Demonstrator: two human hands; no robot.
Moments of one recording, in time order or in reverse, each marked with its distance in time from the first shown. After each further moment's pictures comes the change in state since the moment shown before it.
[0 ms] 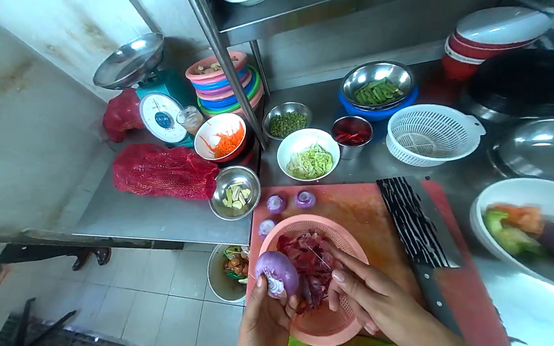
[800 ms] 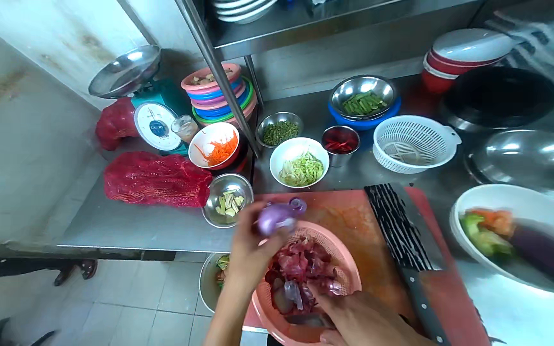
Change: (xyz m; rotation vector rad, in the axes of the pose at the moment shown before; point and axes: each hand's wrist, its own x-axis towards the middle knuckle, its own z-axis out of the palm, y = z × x) left_hand 0.070 0.049 0.075 1.121 -0.170 0.516; right_hand -0.006 -0.009 0.013 -1.113 -0.291 0.112
